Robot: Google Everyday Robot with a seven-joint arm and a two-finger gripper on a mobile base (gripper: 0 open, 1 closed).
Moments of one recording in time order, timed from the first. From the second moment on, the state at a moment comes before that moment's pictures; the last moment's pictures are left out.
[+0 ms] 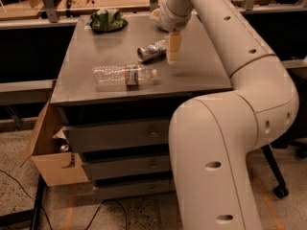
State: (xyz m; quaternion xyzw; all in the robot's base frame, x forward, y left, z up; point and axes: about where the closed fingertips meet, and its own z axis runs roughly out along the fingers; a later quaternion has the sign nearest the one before) arm 0.802 -0.037 0.895 -0.80 0.54 -0.08 0.25
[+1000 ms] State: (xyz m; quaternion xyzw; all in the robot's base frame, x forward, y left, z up) arm 0.823 -0.018 0.872 -0.81 0.53 -0.07 0.23
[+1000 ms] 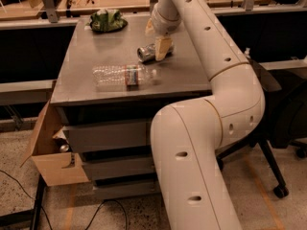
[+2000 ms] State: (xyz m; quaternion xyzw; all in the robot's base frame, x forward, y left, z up) arm 0.820 0.003 0.845 -0.83 0.51 -0.05 0.22
